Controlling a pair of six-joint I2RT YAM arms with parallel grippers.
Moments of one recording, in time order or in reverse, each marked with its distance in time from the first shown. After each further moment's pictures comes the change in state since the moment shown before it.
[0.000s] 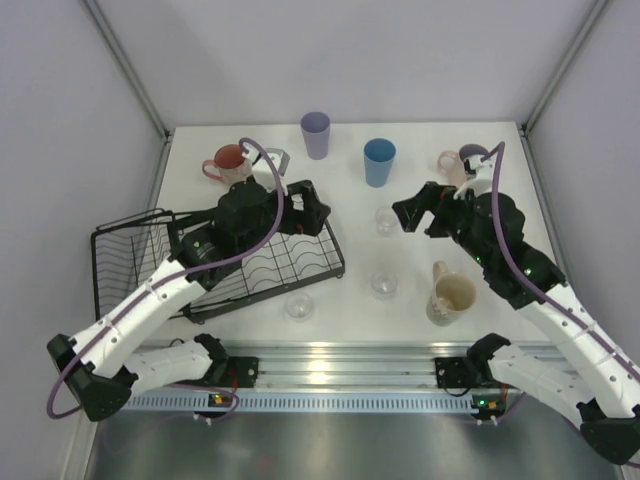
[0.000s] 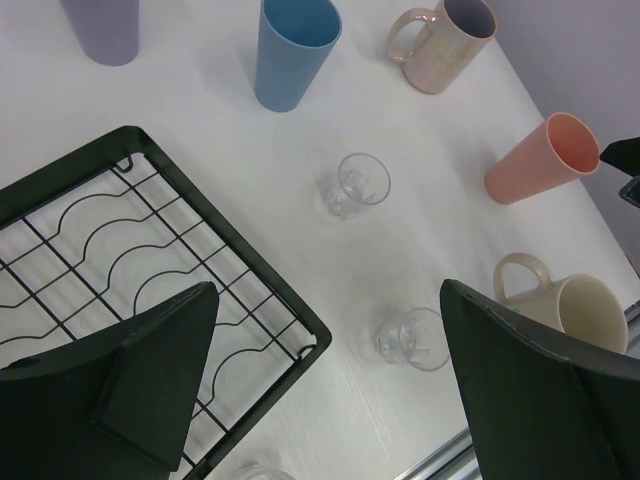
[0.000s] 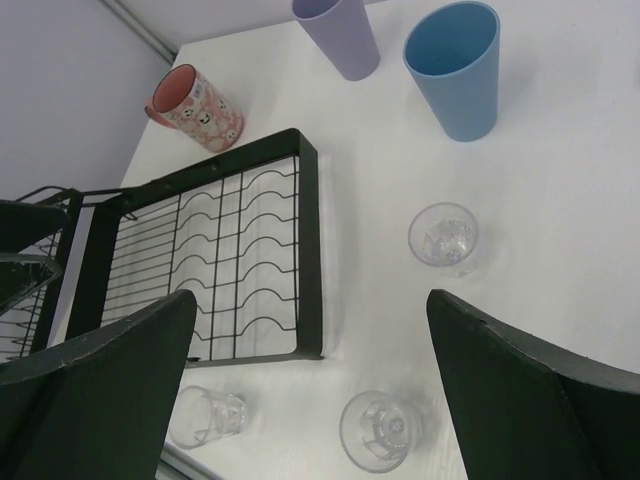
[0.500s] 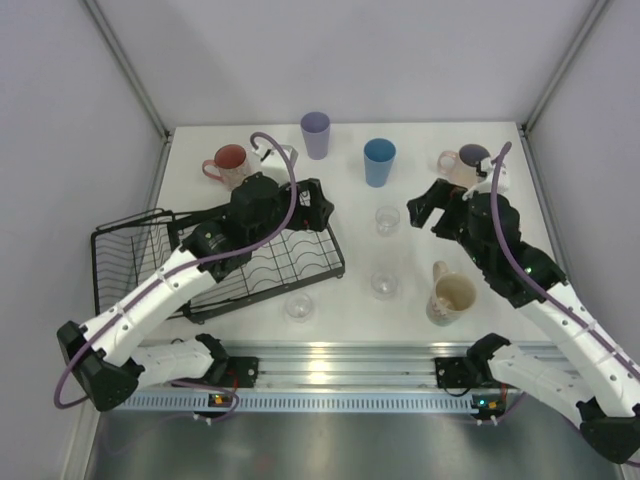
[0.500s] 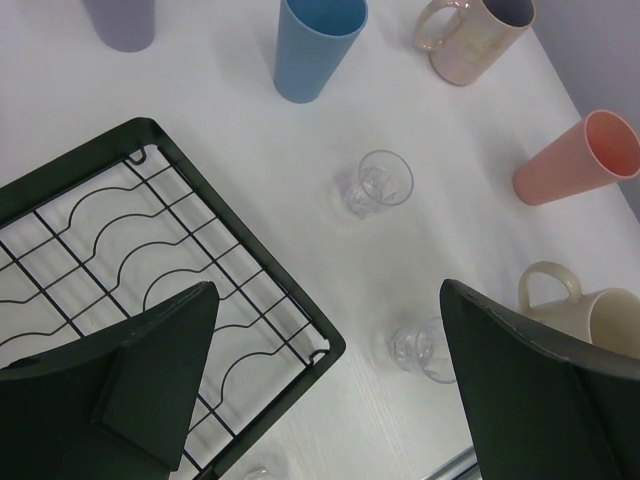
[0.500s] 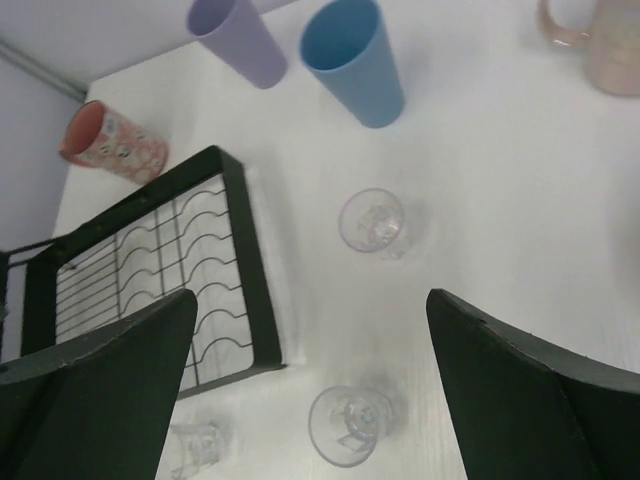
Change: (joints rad) left arm 0.000 0.075 0.029 -0.008 -0.041 0.000; right arm 0.001 -0.011 0.003 -0.079 0.146 0.066
